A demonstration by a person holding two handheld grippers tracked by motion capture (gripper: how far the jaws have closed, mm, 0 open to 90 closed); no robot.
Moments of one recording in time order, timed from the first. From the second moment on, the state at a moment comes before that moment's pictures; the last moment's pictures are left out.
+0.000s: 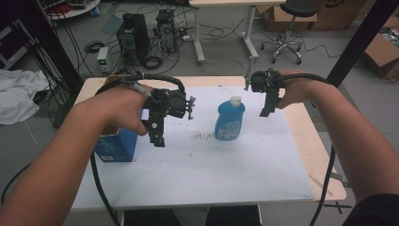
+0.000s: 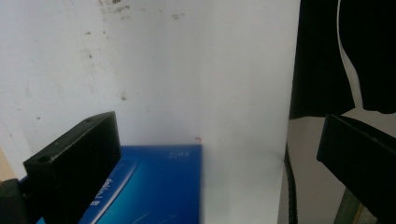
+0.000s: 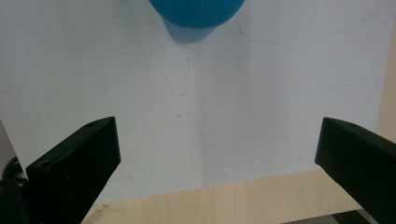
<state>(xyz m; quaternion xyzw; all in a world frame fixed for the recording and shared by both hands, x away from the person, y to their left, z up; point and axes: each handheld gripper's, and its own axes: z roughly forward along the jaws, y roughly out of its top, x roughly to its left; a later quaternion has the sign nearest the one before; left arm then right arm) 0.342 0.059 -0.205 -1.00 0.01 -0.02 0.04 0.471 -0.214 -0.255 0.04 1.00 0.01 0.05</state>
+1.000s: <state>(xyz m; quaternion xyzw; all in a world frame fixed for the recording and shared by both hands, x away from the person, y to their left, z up) 0.337 0.065 -0.198 -1.00 -0.01 -0.02 0.04 0.467 -0.196 -0.228 0.00 1.00 0.04 0.07</state>
